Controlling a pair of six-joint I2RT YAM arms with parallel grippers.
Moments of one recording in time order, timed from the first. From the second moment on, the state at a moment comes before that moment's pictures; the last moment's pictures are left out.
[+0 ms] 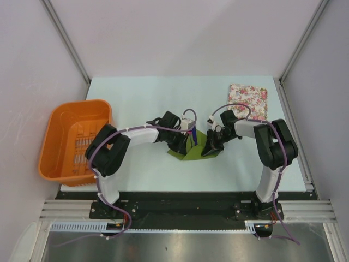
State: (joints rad) left arm -0.65 1.89 1.14 -0.30 0.47 -0.08; right arm 0.31 1.88 1.02 -0.44 -0.80 0.24
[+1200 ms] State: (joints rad) left arm -0.65 1.89 1.07 -0.24 0.63 -0.11; right arm 0.33 1.90 1.09 -0.47 -0.79 0.22
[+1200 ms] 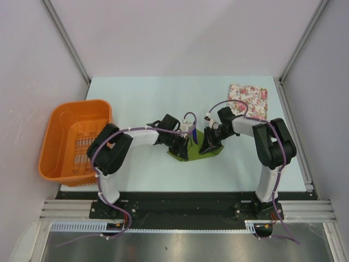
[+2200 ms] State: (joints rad) left arm -0.62 1.91 1.06 -0.22 0.67 -0.15; right arm 0.16 1.96 1.03 -0.58 -0.89 0.13
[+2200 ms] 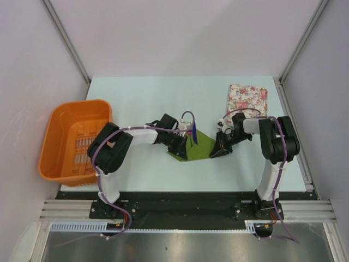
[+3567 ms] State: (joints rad) left arm -0.61 1.87 1.03 -0.11 0.90 -0.22; right arm 0.31 1.97 1.06 -0.53 -0.85 0.20
